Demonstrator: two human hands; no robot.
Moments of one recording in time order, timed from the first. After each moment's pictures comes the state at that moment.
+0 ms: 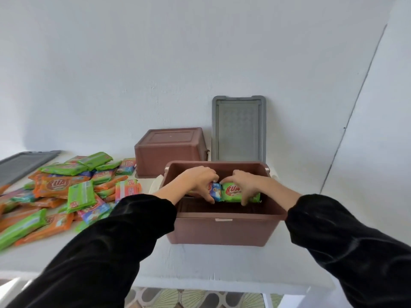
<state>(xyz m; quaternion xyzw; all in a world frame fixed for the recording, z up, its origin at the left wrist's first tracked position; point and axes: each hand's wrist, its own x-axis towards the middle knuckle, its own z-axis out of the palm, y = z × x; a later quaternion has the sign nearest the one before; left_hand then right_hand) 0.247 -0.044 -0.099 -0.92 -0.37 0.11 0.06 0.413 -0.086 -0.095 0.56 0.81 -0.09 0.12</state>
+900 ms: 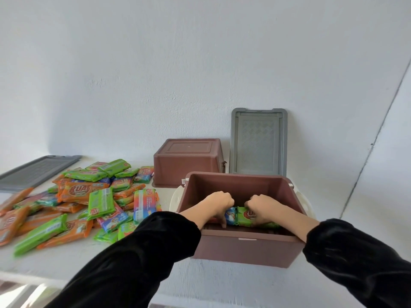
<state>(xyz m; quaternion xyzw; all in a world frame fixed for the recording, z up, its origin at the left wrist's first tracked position) 0.247 -0.040 -0.134 -0.90 -0.40 0.16 0.07 0.394 -0.072 -0.134 0.56 0.80 0.05 0.18</state>
